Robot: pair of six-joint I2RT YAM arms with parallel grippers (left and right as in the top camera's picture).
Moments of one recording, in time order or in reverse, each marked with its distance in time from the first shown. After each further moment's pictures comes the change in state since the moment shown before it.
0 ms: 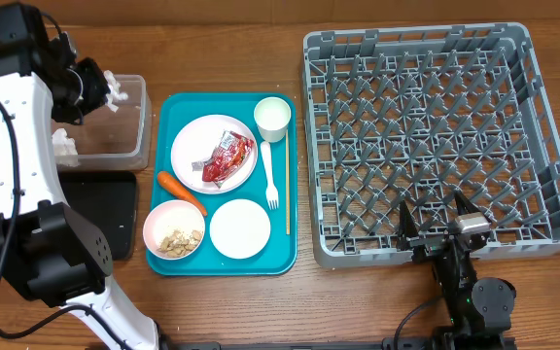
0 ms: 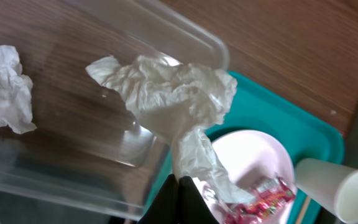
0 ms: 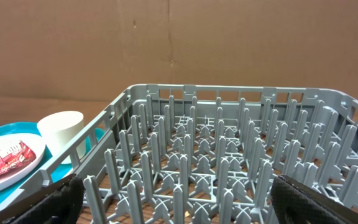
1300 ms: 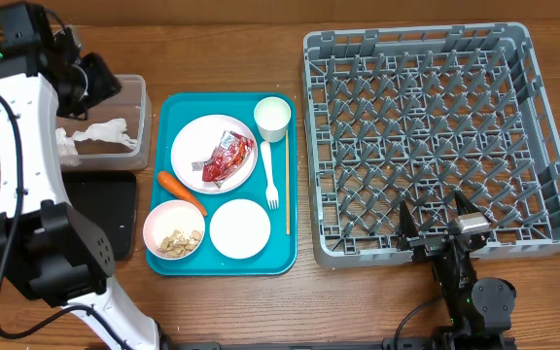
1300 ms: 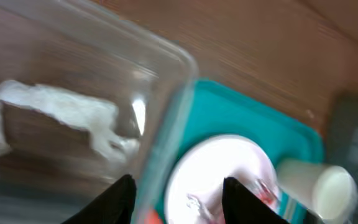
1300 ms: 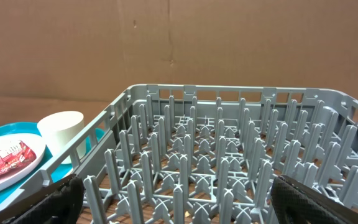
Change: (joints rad) left arm -0.029 -0.002 0.026 0.009 0.076 0.003; right arm 0.000 0.000 0.000 0.000 0.000 0.000
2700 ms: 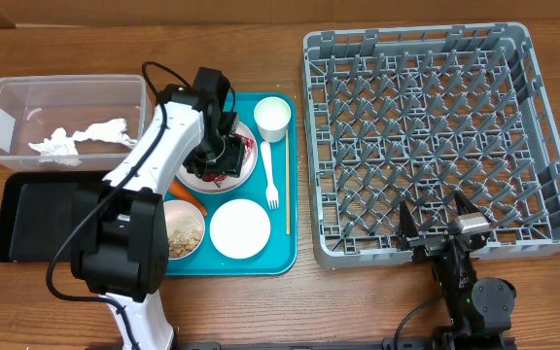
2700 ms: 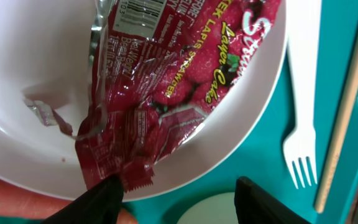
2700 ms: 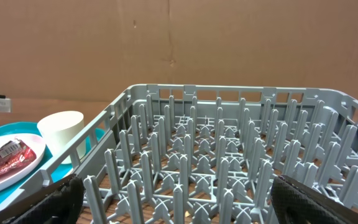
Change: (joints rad) left arm -0.503 -0.001 -0.470 0.066 -0.176 0.124; right arm 0.000 0.000 0.000 0.000 0.000 0.000
